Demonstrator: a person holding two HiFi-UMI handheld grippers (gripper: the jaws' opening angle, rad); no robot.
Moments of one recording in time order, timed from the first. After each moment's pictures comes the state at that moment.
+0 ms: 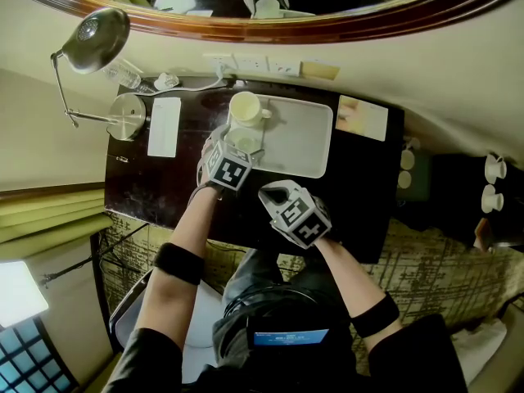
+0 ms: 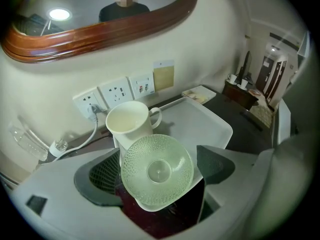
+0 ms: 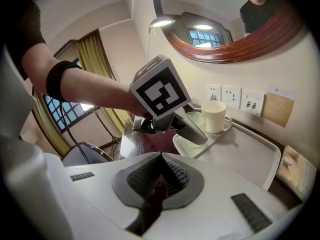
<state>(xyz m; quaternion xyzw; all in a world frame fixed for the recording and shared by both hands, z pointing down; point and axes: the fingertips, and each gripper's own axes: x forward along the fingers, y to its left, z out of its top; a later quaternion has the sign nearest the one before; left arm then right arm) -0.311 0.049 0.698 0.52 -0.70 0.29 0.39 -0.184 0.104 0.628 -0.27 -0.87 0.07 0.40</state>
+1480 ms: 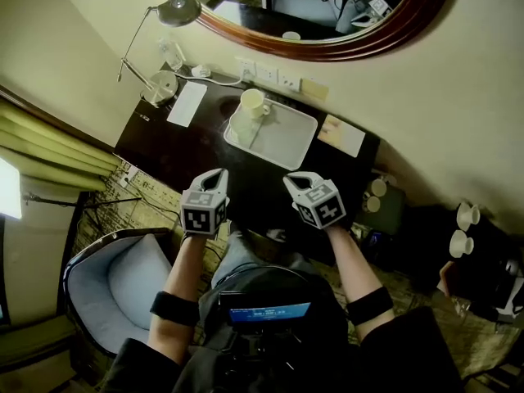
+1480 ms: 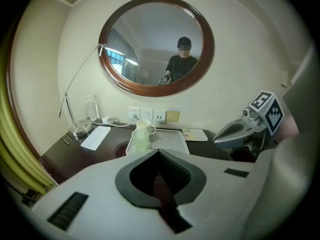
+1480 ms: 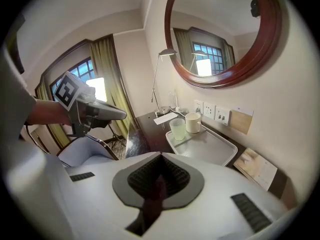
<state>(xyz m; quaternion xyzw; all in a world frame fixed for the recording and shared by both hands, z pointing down) -0.121 0.146 0.518 0.35 -0.87 0.07 0.34 -0.072 0.006 0.564 -0.27 -0.90 0.02 0.35</state>
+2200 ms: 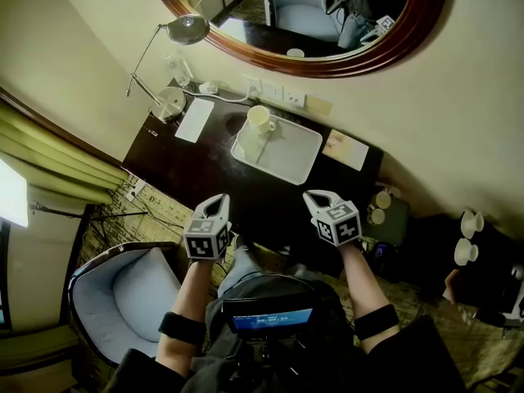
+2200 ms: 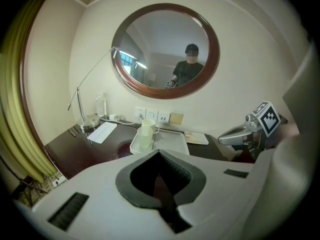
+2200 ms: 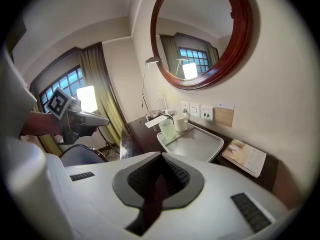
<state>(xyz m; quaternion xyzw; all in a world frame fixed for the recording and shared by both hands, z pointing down) -0.107 0.179 0.519 0.31 -0.89 0.03 0.32 -0.052 -0.031 0.566 -0.21 -0.91 0.06 0.34</state>
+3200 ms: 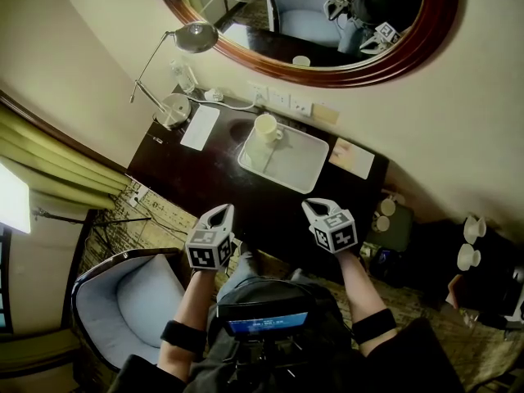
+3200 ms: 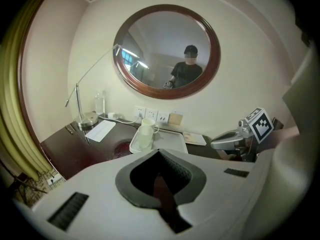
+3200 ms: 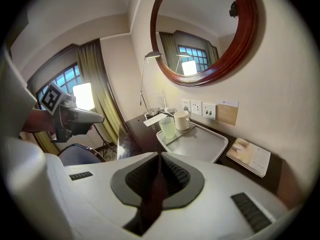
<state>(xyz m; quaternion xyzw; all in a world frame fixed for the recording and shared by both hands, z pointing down) -0.111 0.190 0.520 0.33 -0.89 0.01 0.33 -0.068 -0.009 0.577 -0.20 -0.91 0.06 0.35</state>
